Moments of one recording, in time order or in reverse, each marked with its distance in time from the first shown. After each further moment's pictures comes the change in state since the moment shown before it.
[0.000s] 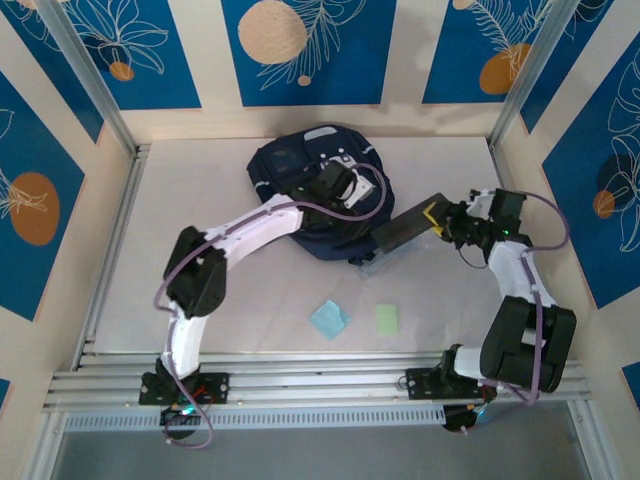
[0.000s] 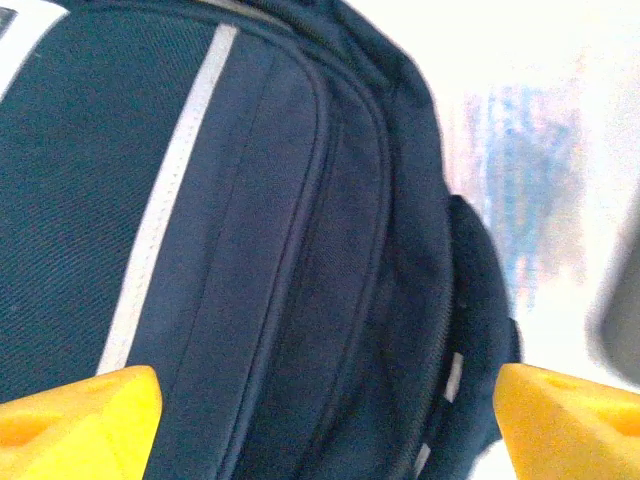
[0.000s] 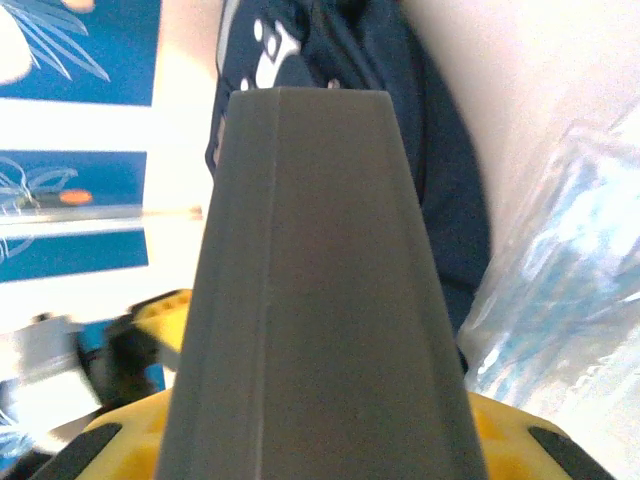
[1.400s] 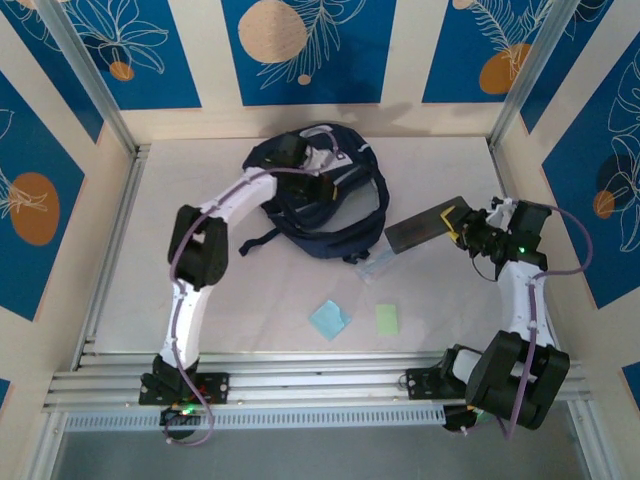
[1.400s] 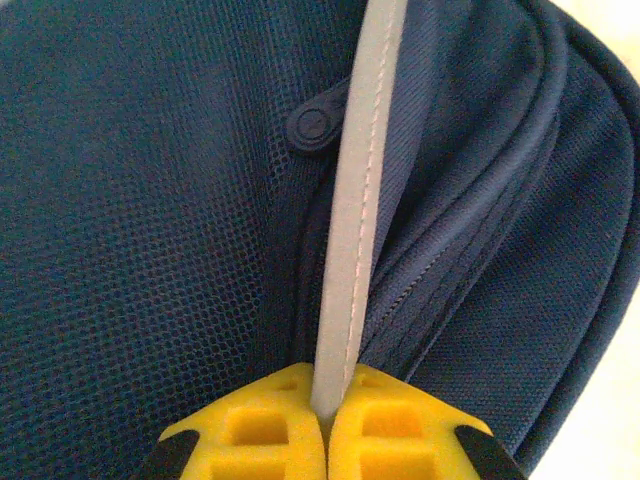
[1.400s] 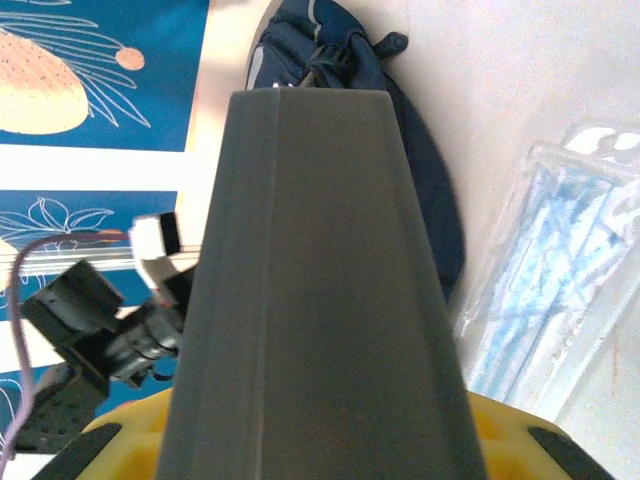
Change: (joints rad) left arm 0.307 0.147 0.159 0.019 0.549 -0.374; right arm -0.082 -0.157 -0.052 -0.055 -0.022 0.023
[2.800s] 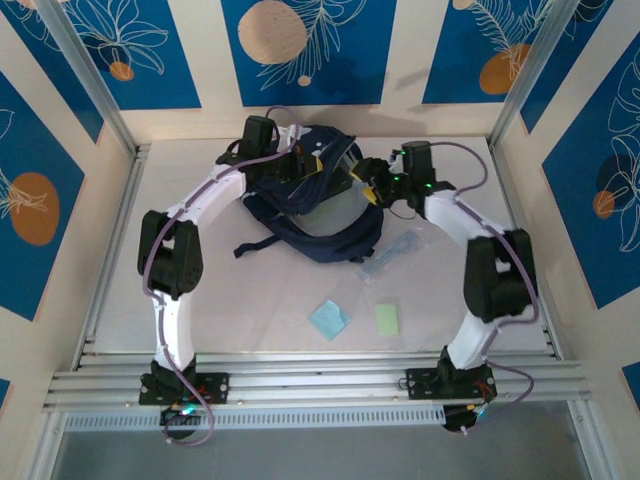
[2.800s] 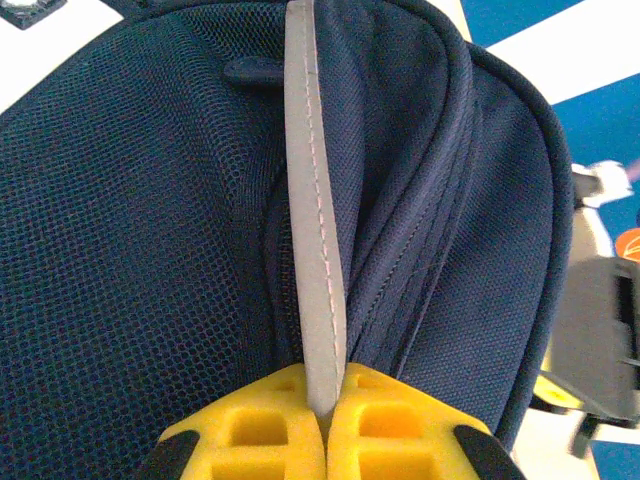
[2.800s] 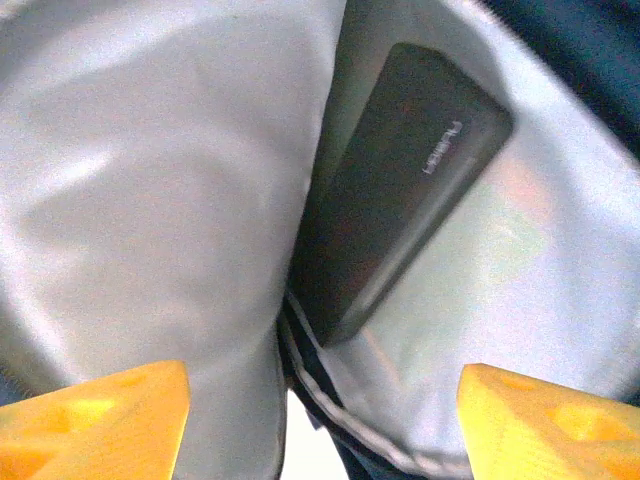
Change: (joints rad) left arm 0.093 -0.178 -0.182 0.259 0.156 -0.301; right arm 0.593 0.571 0.464 0.172 0.336 0.190
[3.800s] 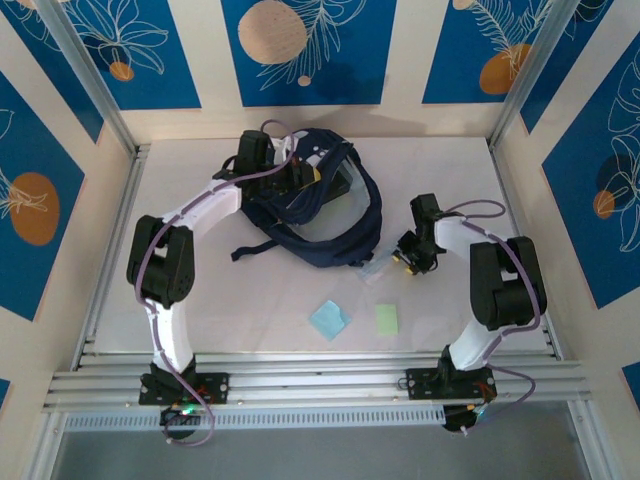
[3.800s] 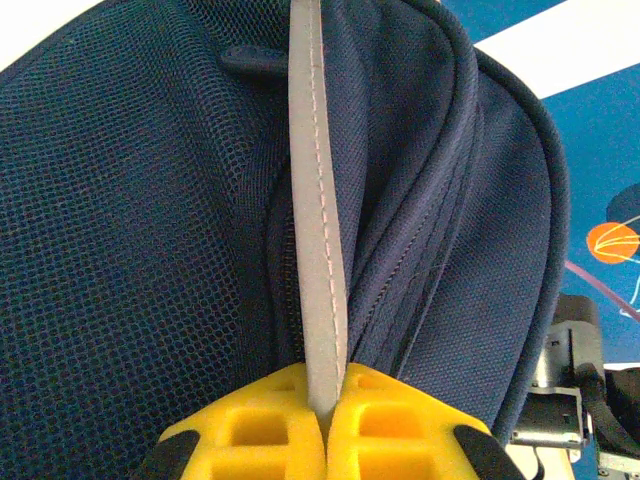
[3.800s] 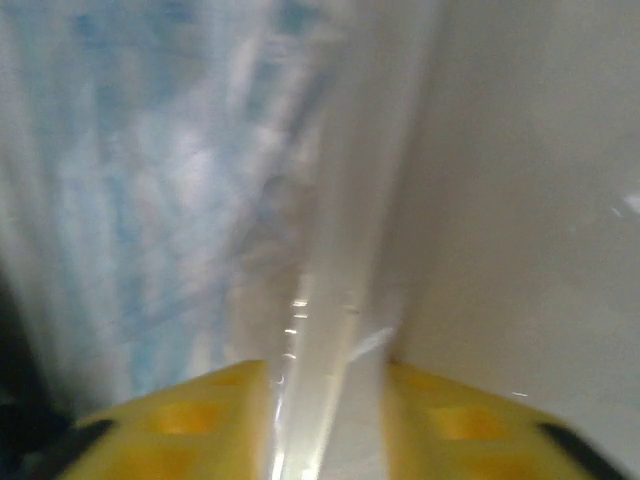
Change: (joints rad) left arm 0.002 -0.094 -0.239 0.212 0.026 -0.083; right arm -0.055 -0.013 -0.285 -0.472 0.386 -0.067
